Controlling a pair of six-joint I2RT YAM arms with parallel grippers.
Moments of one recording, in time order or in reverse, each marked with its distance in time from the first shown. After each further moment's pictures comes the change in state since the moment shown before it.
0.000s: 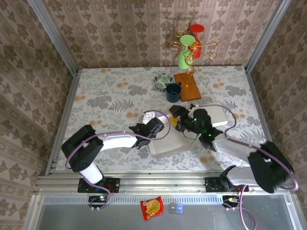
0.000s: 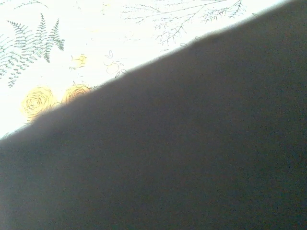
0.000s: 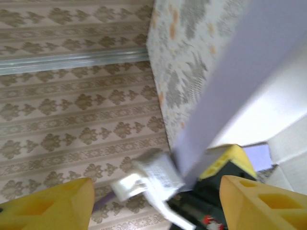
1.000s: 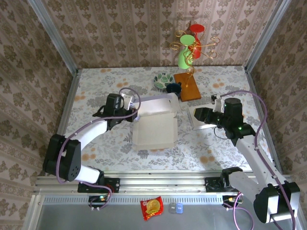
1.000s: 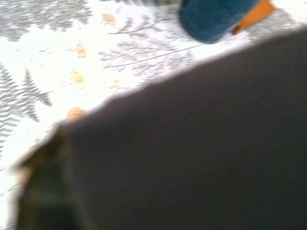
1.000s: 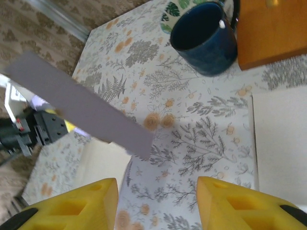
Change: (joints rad) left arm 0.599 -0.206 -0.003 0.008 0.991 0.422; right arm -0.426 -0.271 0.172 -0.761 -0.280 -1.120
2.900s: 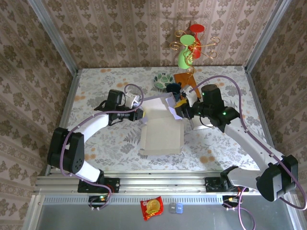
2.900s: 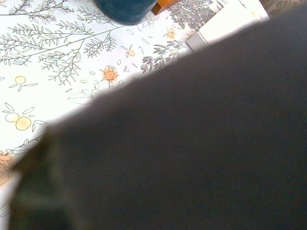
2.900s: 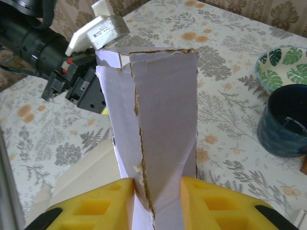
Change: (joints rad) left arm 0.014 0.089 0.098 -0.102 0.293 0.043; right arm 0.308 0.243 0.300 -0.069 0.084 -0.479
